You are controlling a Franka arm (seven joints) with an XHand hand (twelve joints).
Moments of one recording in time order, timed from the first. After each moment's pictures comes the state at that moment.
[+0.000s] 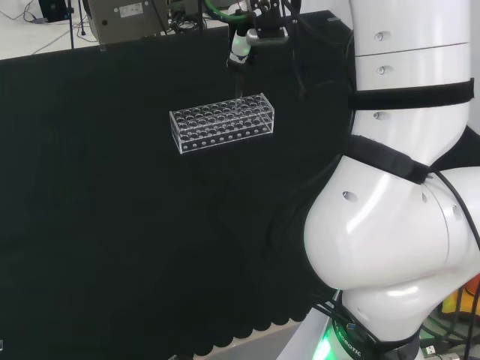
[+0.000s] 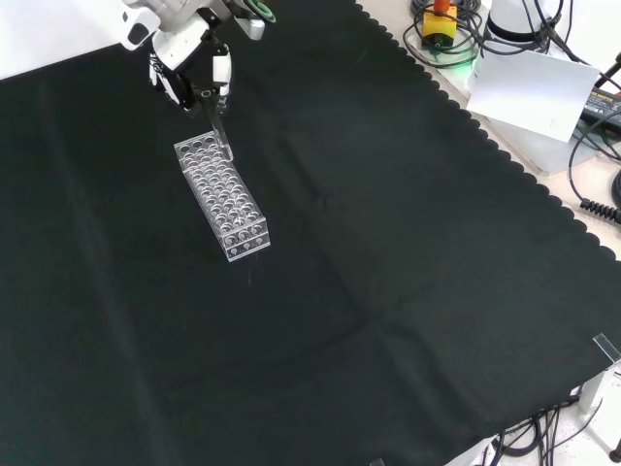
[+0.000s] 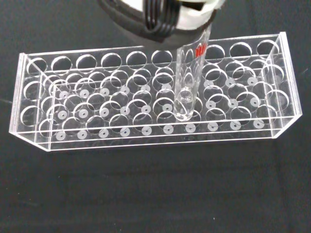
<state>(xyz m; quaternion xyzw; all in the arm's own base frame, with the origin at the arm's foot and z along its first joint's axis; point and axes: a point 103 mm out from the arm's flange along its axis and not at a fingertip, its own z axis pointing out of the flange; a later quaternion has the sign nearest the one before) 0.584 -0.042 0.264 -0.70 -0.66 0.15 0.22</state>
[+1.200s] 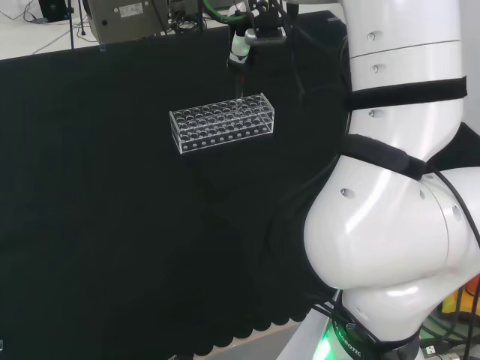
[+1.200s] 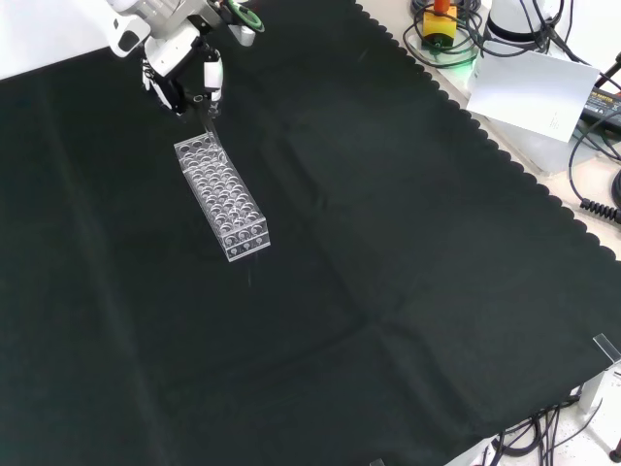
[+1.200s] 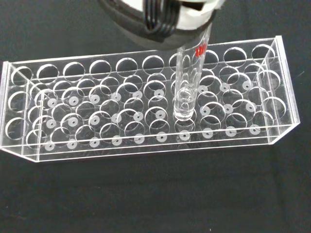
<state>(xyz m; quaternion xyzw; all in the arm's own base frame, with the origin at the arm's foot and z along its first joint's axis) 0.599 -0.047 0.256 -0.71 -0.65 0.16 0.23</state>
